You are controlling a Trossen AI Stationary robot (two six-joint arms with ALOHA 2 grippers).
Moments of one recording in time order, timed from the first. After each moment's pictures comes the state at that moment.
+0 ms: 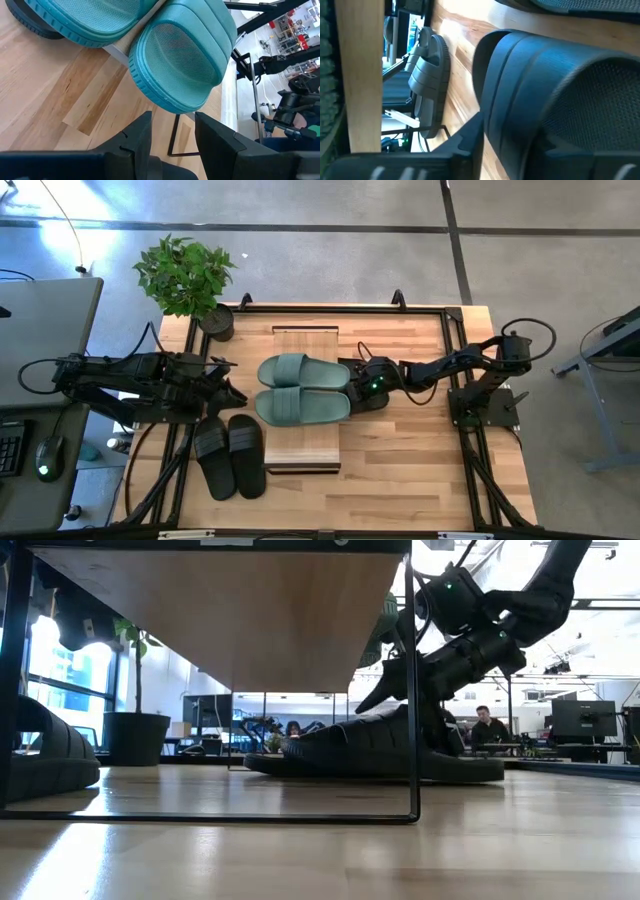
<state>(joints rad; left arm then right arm) 0.06 0.49 0.52 -0.57 0.14 -0.79 -0.12 1.65 0.59 0.54 -0.28 1.18</state>
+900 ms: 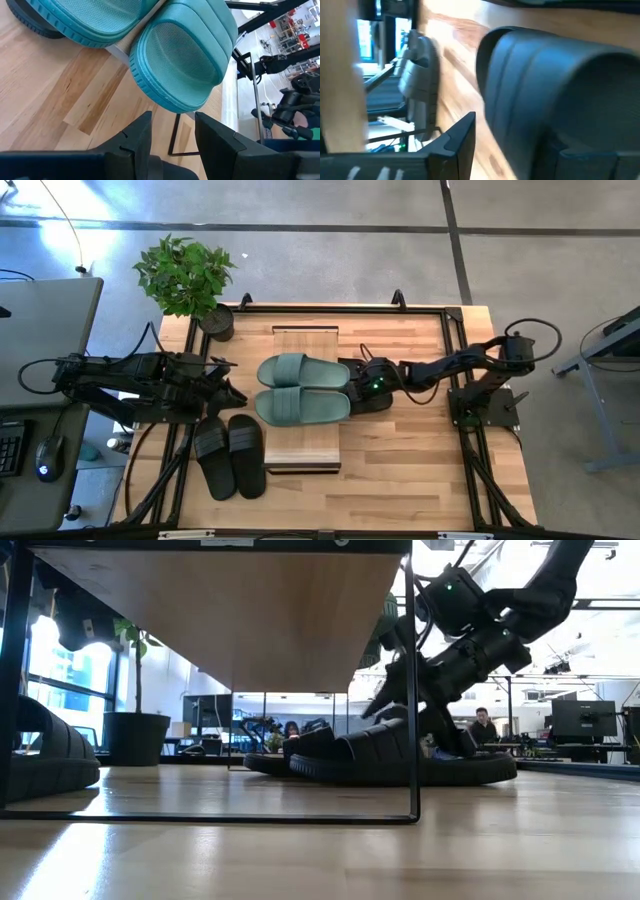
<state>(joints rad) 0.06 0.49 0.52 -0.58 0.14 -0.79 -0.12 1.62 0.59 0.44 -0.26 1.23</state>
